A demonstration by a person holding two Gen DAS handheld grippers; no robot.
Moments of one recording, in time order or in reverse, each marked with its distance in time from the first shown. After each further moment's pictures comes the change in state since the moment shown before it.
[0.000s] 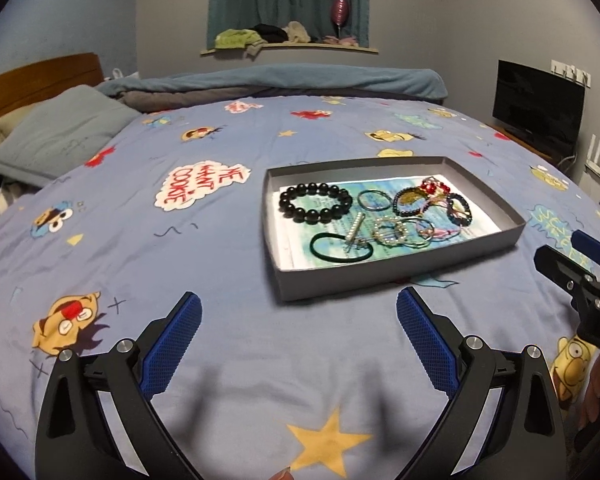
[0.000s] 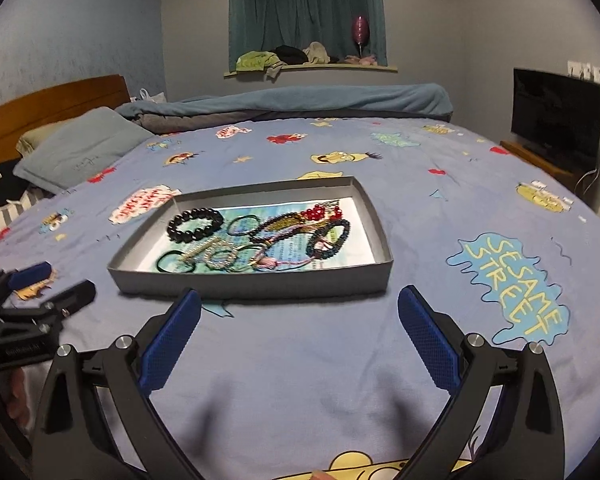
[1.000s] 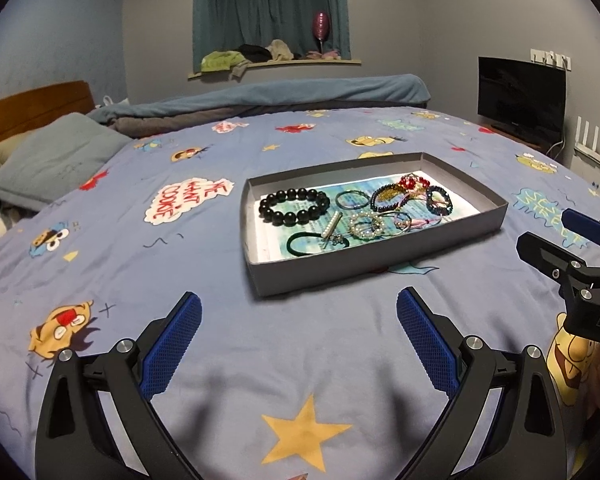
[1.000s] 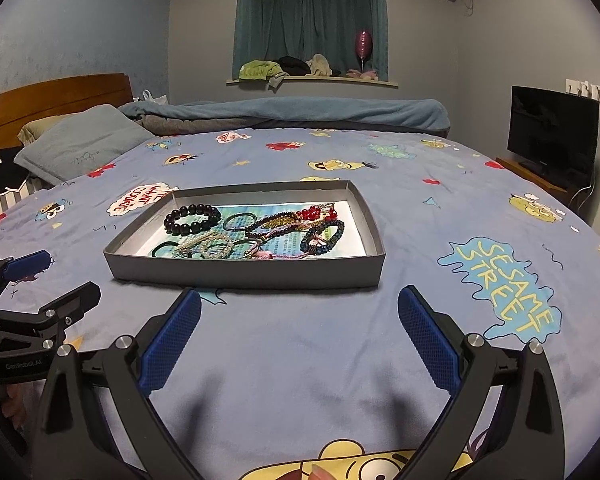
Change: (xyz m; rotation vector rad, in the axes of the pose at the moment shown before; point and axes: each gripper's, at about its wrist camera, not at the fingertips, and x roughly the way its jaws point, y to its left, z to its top) left arm -0.009 -0.022 -0.018 0.084 -0.070 -0.011; right arm -0.009 0.000 -0.017 -0.038 -0.043 -0.010
